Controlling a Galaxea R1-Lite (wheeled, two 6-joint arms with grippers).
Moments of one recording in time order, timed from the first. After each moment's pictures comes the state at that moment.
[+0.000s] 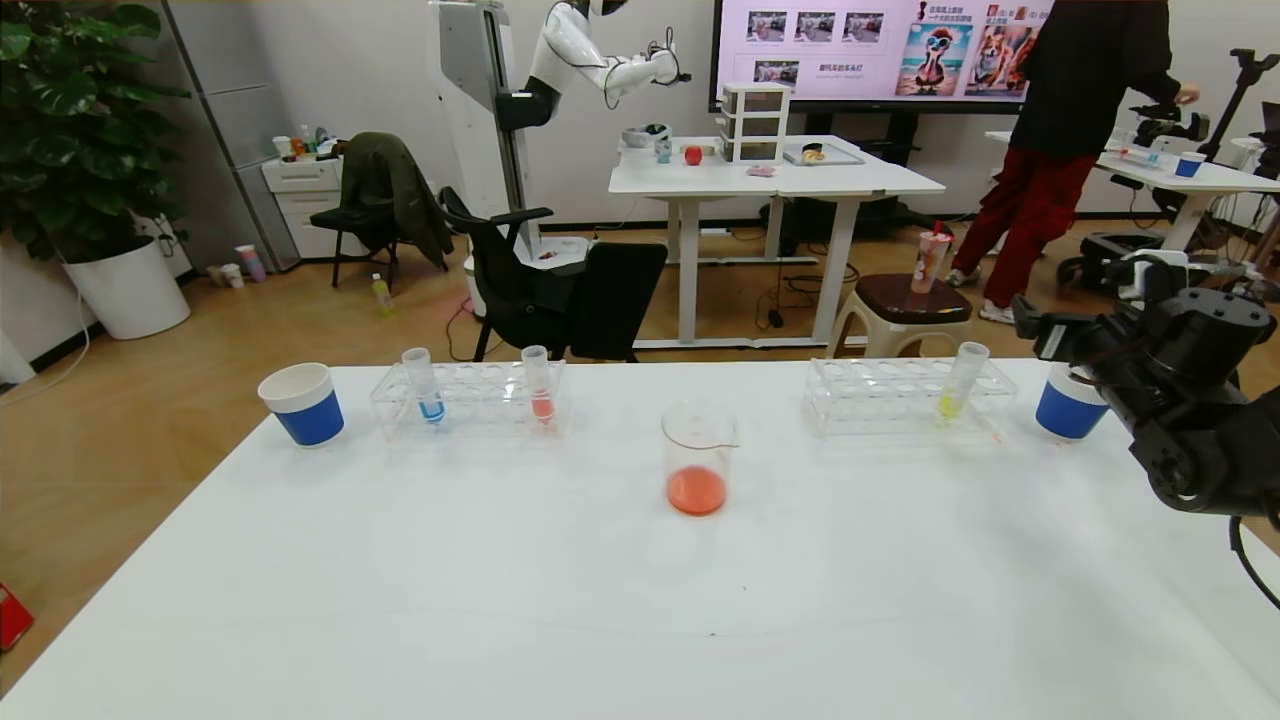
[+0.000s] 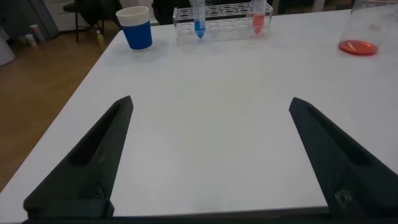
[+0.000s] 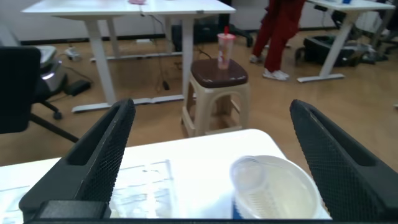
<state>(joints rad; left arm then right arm) 0.00 0.00 0.00 0.00 -0.02 0.07 -0.17 2.17 -1.02 -1.25 -0.09 0.00</state>
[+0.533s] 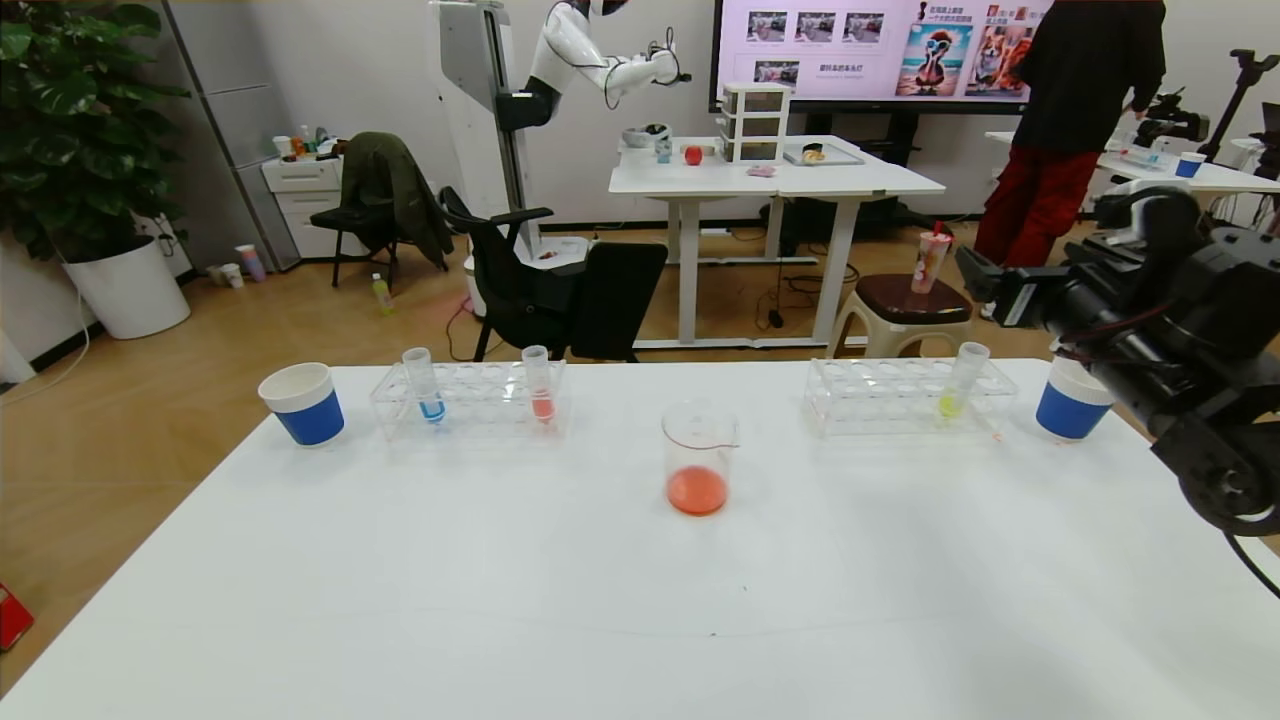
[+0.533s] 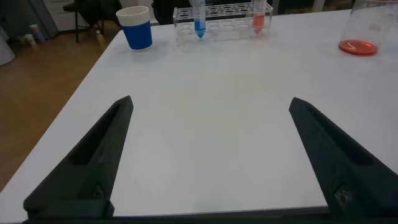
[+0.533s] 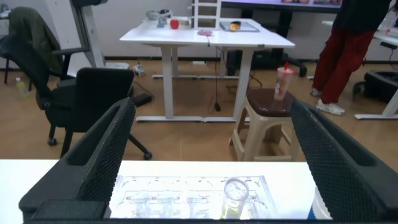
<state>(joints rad) 0.00 0.00 0.00 0.00 -0.02 0.07 0.06 1.86 -0.85 -1.19 -0.10 -0.01</state>
